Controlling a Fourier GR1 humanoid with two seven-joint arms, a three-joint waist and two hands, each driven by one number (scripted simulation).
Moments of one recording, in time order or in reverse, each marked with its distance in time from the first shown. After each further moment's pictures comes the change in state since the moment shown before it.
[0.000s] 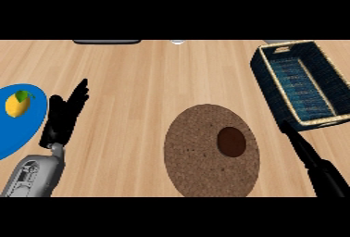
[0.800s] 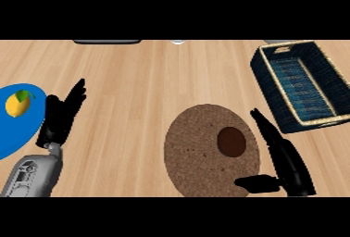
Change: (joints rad) left arm 0.000 -0.033 0.071 0.009 -0.050 -0.060 -0.011; right arm -0.172 0.174 0.026 0.295 0.148 -0.051 -0.091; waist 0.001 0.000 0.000
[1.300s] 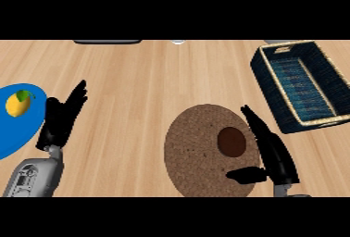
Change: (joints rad) left arm 0.022 -0.029 0.018 -0.045 -0.027 -0.024 0.022; right arm -0.066 0.062 -0.008 0.111 0.050 -0.007 -0.004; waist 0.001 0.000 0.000
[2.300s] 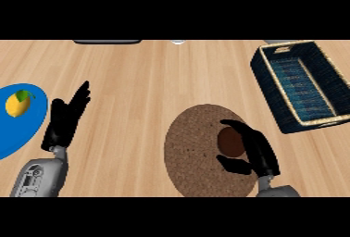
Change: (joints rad) left arm 0.001 -0.049 0.026 0.001 -0.052 -0.014 -0.008; right arm -0.067 0.064 -0.008 0.194 0.061 -0.036 -0.063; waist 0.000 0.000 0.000
